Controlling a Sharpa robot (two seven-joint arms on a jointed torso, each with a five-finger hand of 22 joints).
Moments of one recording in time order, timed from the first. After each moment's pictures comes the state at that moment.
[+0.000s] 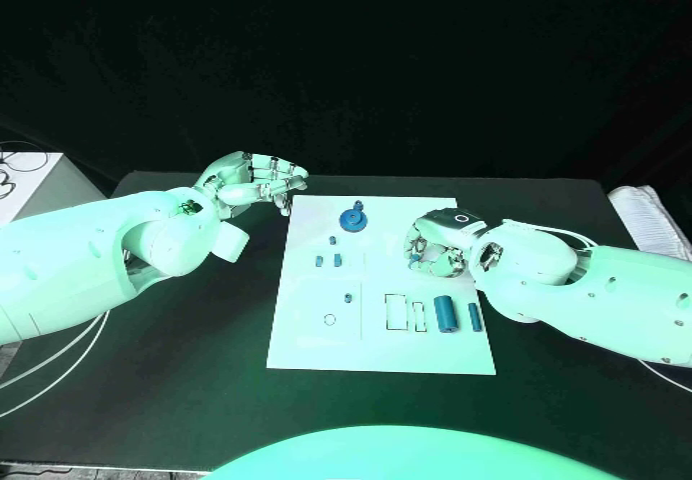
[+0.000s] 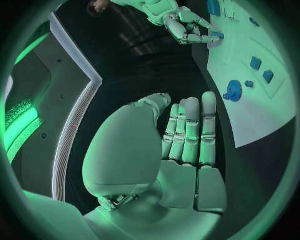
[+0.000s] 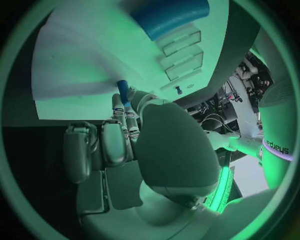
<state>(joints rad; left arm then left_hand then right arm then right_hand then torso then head) 1.20 -0.92 0.00 1.49 -0.23 -0.14 0.24 1.49 -0.21 0.43 0.23 0.33 0.86 0.18 0.33 0.37 0.95 0.11 0.49 0.21 1.01 0.05 1.17 0.45 0.17 0.93 0.14 0.99 0.67 1.20 -0.82 -0.16 1.60 -1.69 -0.27 -0.24 1.50 -0.18 0.50 0.21 0.04 1.13 0.11 0.20 0.37 1.29 0.09 0.11 0.08 1.47 -0.03 1.31 1.06 0.05 1.47 0.07 1.42 1.31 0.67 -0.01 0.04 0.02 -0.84</state>
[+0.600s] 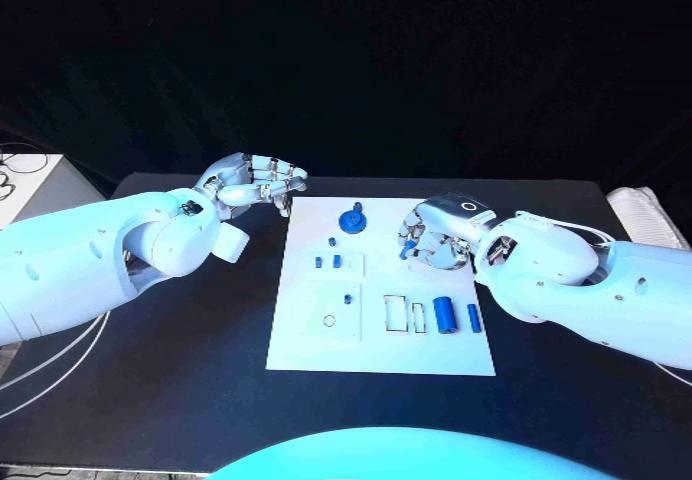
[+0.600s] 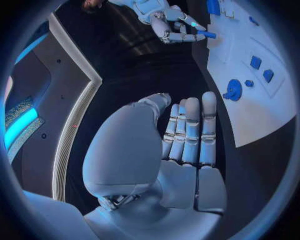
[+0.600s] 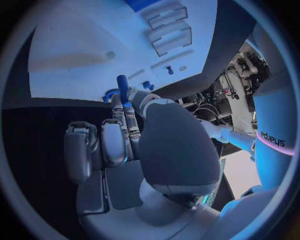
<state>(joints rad) 1.20 -0.91 0.00 1.48 -0.23 -0.14 0.24 1.49 -0.21 0.43 0.23 0.33 0.86 0.18 0.33 0.36 0.95 0.11 0.49 0.21 1.01 0.05 1.17 0.45 0.17 0.93 0.14 0.99 0.67 1.24 -0.88 -0.14 1.72 -1.70 -0.35 -0.24 1.47 -0.19 0.55 0.16 0.05 1.12 0.11 0.21 0.39 1.29 0.09 0.09 0.11 1.47 -0.04 1.31 1.06 0.05 1.47 0.07 1.43 1.31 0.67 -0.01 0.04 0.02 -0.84</state>
